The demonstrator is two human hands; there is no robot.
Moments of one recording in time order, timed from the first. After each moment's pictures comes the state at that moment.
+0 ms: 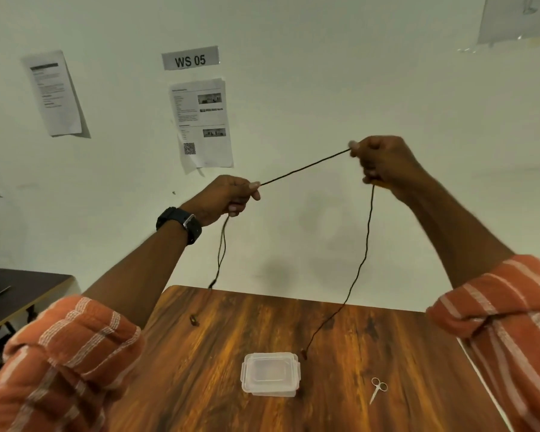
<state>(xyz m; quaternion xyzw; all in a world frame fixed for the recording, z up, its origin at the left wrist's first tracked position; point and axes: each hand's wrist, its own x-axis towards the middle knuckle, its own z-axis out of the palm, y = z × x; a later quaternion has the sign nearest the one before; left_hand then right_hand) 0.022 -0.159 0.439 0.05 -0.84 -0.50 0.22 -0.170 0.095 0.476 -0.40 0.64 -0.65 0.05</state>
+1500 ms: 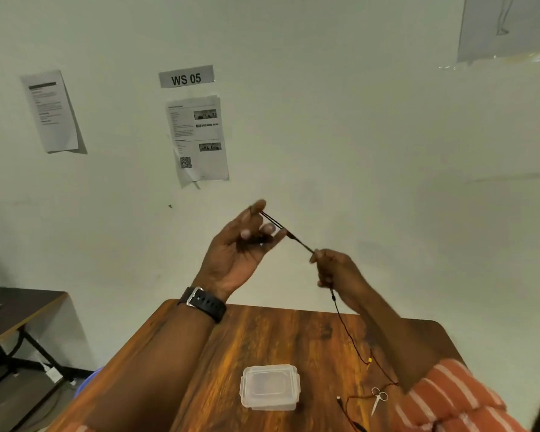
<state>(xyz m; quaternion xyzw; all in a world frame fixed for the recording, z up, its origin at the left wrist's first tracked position) 0.048 -0.079 0.384 -0.17 -0.46 -0.85 0.20 -0.138 0.057 0.296 -0.36 0.62 -0.67 0.20</state>
